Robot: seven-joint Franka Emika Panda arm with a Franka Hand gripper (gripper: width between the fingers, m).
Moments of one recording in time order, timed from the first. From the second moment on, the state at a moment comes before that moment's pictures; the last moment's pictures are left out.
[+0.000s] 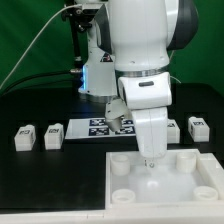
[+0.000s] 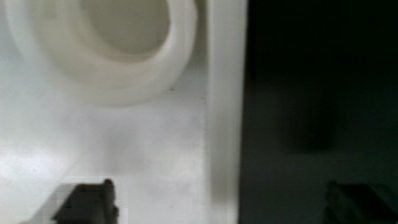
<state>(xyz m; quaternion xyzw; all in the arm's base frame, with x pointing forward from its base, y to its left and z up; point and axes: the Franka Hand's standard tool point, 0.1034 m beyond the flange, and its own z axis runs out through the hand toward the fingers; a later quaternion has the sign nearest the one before) 0.486 0.058 0.014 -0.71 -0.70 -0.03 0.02</state>
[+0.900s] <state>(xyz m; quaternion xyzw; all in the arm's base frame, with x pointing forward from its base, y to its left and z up) 0.478 0.073 0.045 -0.78 -0.63 -0.03 0.01</state>
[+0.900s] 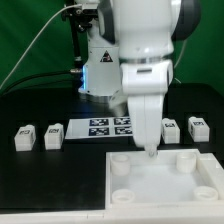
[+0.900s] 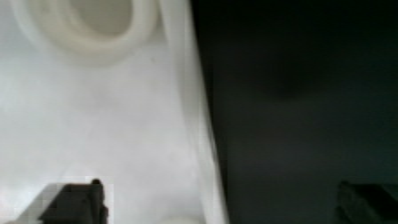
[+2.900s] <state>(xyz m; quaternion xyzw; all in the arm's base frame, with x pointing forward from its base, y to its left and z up) 0.417 0.185 0.048 -0.90 -0.04 0.43 0.00</state>
